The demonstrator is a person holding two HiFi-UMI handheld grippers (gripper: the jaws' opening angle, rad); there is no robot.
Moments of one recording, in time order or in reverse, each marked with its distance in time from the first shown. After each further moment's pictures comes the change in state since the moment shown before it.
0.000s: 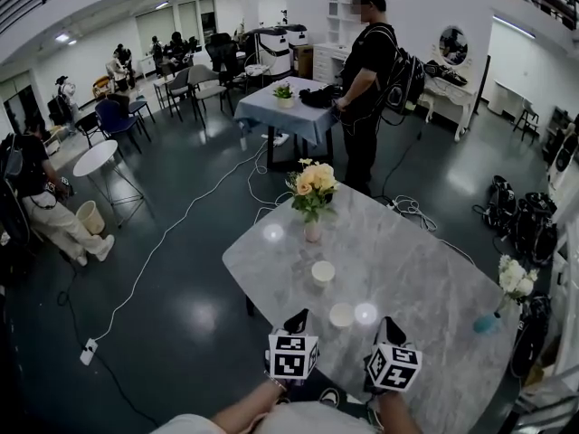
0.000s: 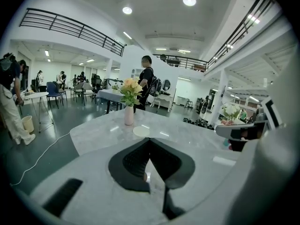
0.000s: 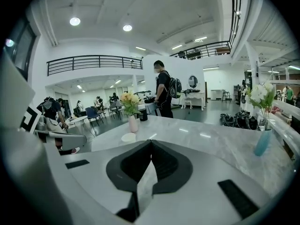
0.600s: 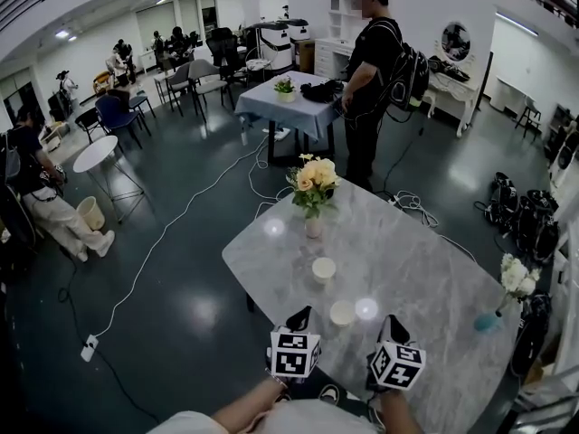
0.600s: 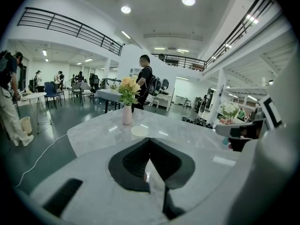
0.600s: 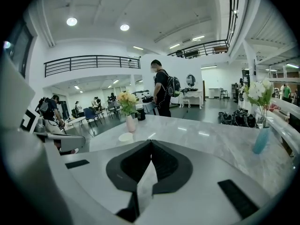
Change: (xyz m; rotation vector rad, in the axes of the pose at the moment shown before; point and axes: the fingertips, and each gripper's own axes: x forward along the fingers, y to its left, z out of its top) left arm 0.006 -0.004 -0.001 0.017 0.005 -0.019; right arm 0.002 -0.009 -0.002 0.021 0.009 -0.019
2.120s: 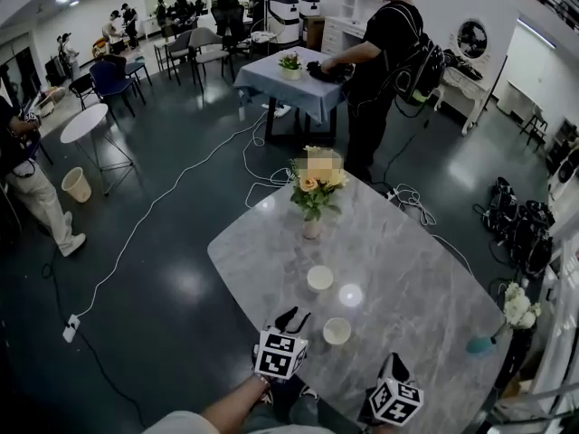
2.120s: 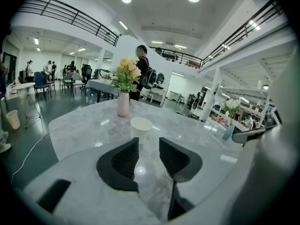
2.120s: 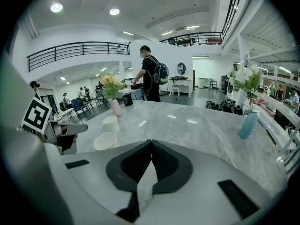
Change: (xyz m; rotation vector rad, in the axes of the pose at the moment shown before) left arm 0.070 0.029 -0.028 -0.020 0.081 -0.107; right arm 0.002 -0.044 -0.055 0.039 0.168 -0.126
